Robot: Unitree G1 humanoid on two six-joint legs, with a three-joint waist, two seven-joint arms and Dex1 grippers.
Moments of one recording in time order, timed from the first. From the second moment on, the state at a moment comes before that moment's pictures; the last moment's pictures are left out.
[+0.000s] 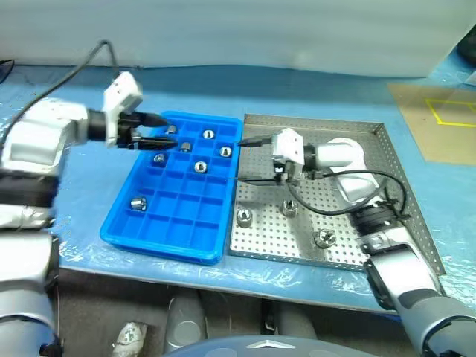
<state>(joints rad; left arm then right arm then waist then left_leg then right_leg) -0.98 0.75 -0.15 0.41 -0.27 0.52 -1.33 -0.70 -0.48 0.17 0.28 0.16 -0.12 1.21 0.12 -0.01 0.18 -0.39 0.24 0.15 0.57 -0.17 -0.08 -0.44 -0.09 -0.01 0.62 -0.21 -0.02</state>
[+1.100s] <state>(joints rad) -1.22 0.61 -1.03 0.55 -0.32 0.09 -1.61 -0.12 -0.65 0.01 -0.42 0.20 0.27 0.83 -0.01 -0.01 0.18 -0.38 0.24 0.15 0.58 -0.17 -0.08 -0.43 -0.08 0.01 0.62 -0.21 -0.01</state>
